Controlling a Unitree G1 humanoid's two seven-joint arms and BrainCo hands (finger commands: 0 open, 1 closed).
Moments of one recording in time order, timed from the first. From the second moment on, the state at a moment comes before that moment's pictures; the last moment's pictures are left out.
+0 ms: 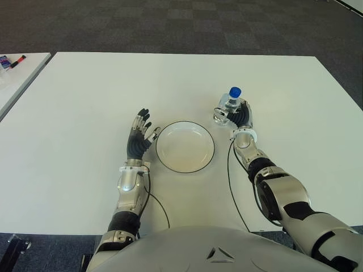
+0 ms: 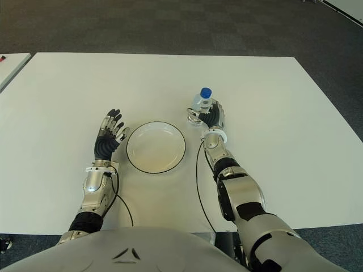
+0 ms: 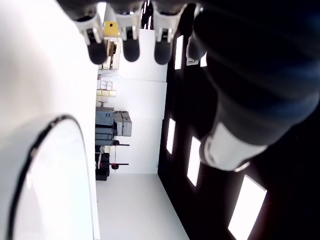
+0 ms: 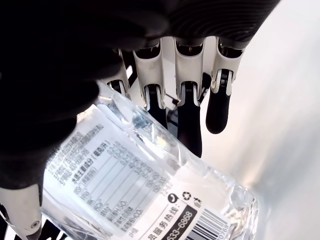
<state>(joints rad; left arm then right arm) 0.04 -0.05 0.06 0.51 -0.07 -0.68 -0.10 -0.61 -0.16 0.09 1.23 -0.33 -0.44 -0.55</state>
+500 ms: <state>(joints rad) 0.04 -0.05 0.06 0.52 -0.08 -0.68 -0.10 -0.59 -0.16 0.10 1.19 -0.34 -0.46 -0.60</state>
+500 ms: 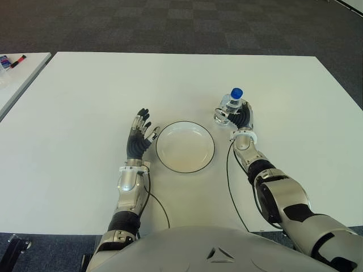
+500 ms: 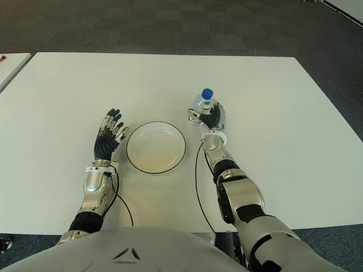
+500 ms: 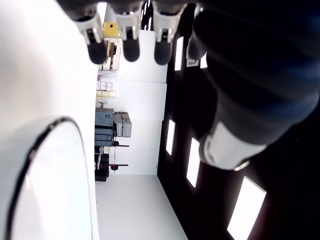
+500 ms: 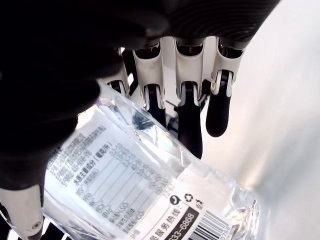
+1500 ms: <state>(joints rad) 0.03 -0.05 0.06 0.52 -0.08 -0.67 -0.10 -0.53 -0.16 0.13 1.07 -0.37 -0.50 -0.65</state>
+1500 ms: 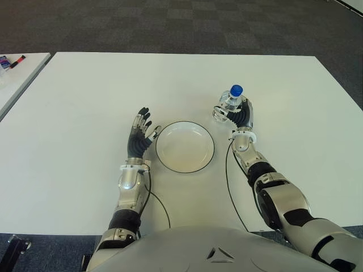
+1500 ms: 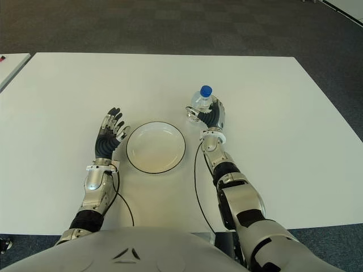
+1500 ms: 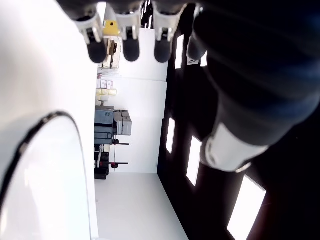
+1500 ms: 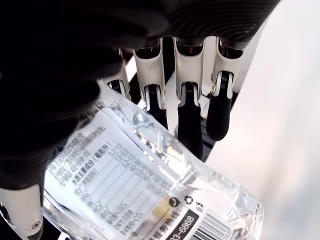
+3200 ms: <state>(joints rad) 0.02 -0.07 0.06 0.55 -0.08 -0.68 -0.10 -0.34 -0.16 0.15 0.65 -0.43 -0.50 -0.58</state>
